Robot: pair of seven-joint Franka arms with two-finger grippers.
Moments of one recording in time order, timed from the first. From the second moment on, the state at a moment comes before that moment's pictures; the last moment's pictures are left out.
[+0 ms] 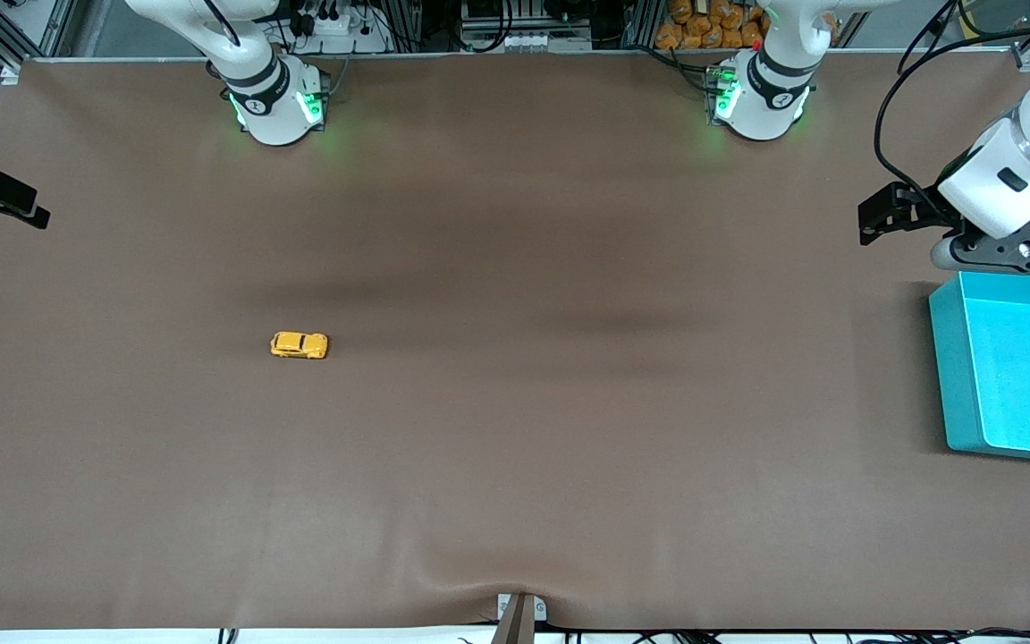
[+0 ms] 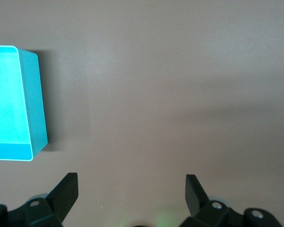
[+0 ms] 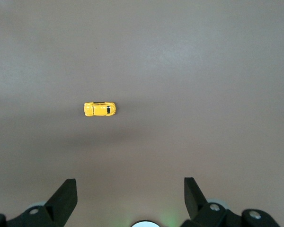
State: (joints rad) left arm 0.00 0.07 -0.17 -1.49 0.03 1.49 -0.06; right arm 0.01 0.04 -0.09 -1.42 0.02 1.39 0.01
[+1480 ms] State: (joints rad) left arm 0.00 0.07 -0.17 -1.49 0.03 1.49 -0.06; right arm 0.06 0.06 -0.08 -1.43 0.03 1.40 0.01
